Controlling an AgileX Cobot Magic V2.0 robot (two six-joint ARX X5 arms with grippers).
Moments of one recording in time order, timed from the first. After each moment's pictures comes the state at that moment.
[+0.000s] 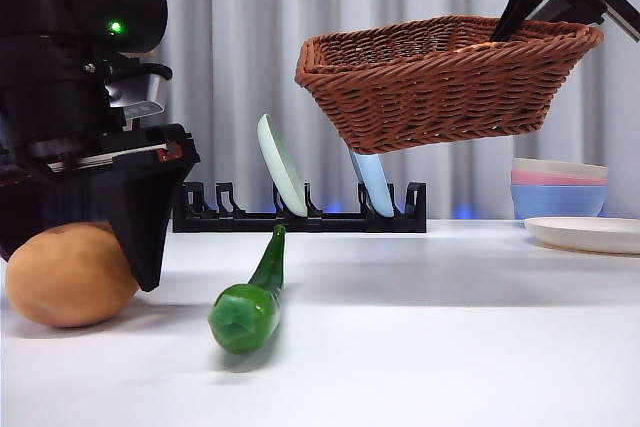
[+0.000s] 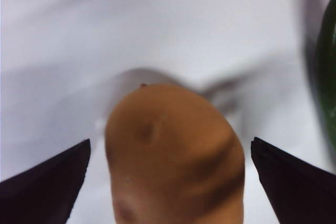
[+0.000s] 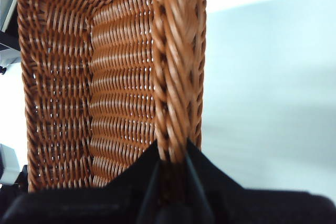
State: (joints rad) left arm -0.49 1.53 0.97 -0.75 0.06 -0.17; right arm 0.15 1.39 1.24 -0.56 -0.49 0.30
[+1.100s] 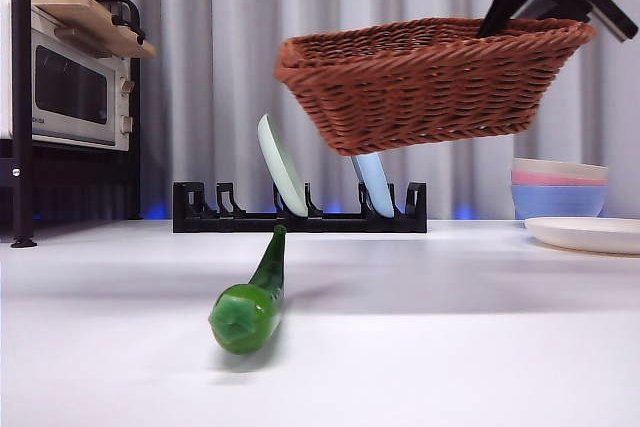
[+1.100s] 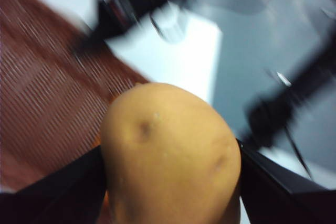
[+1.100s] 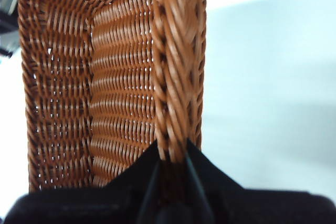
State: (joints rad) left arm -0.53 1.25 1.42 -0.67 0.72 0.08; right arm 0.21 1.39 1.24 -0.58 -0.49 0.30
